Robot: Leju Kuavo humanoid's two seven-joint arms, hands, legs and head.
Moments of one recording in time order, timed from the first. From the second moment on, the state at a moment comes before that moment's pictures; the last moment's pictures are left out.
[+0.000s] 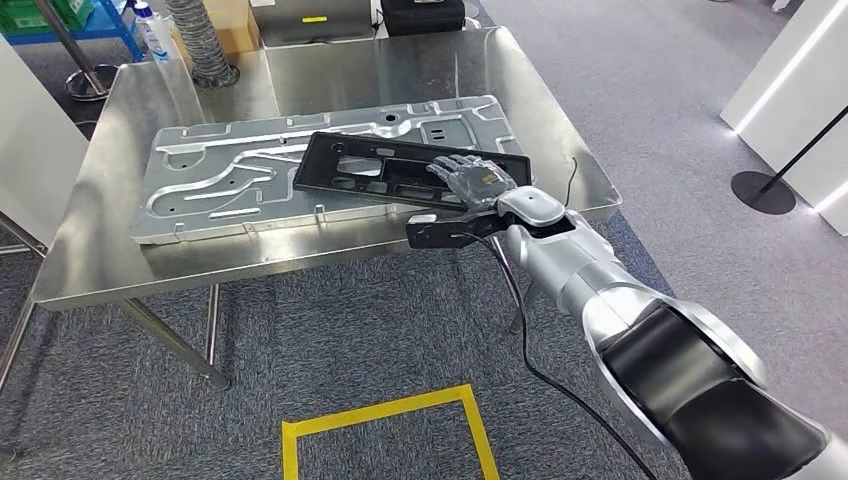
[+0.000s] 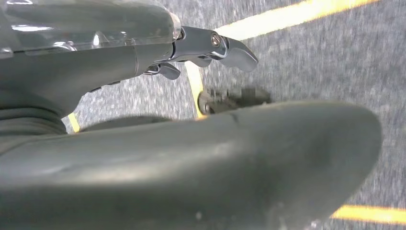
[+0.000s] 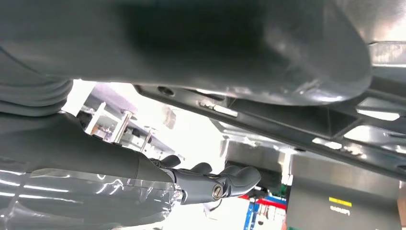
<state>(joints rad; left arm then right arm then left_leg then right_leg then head) -0.13 -0.19 1.21 -0.20 -1.22 -0.02 -0.14 -1.15 -0.01 0.75 -0.32 0.99 -0.09 -0.15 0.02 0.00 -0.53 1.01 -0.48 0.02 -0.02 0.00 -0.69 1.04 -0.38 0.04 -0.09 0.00</state>
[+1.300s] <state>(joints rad) -0.15 -0.20 1.21 -0.20 -1.22 0.01 -0.12 -1.17 -0.02 0.68 -0.31 1.08 -0.14 -0.13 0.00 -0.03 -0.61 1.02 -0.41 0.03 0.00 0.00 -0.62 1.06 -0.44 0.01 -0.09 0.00</state>
